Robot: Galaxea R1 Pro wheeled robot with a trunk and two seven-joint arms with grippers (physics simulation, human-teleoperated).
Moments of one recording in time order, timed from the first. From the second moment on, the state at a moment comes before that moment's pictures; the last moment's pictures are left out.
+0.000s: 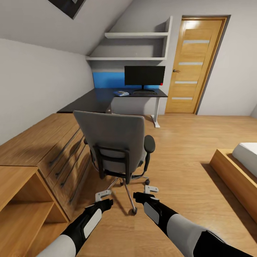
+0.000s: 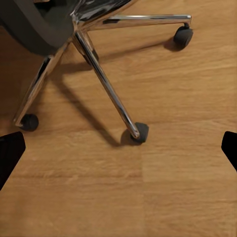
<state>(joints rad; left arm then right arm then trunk) -0.58 -0.07 -0.34 -0.60 0.60 0.24 0.29 -0.79 0.16 0.76 -0.27 -0.92 0.04 -0.24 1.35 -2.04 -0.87</state>
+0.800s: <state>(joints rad) -0.58 -0.04 -0.34 -0.59 0.60 0.21 0.29 -0.79 0.16 0.76 -0.27 -0.92 0.04 -0.23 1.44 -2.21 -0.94</state>
